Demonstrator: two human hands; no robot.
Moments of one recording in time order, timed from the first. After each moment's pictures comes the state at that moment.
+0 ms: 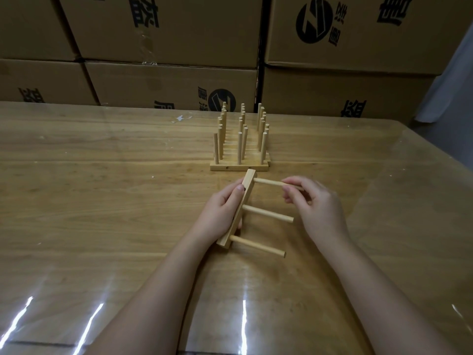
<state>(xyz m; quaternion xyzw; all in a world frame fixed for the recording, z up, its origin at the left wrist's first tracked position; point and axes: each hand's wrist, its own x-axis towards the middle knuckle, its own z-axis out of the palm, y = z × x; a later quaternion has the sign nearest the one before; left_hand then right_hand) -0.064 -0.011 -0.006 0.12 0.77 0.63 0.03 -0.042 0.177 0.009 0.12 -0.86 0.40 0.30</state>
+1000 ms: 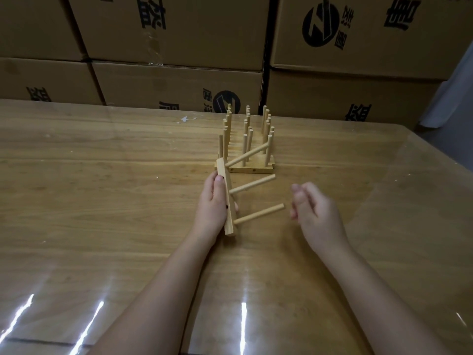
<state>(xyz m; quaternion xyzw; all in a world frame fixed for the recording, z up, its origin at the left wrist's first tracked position) -0.072 -0.013 -0.008 -0.02 0.71 0.70 -0.07 -0.038 0.171 0.003 0.09 -0.85 0.46 0.22</state>
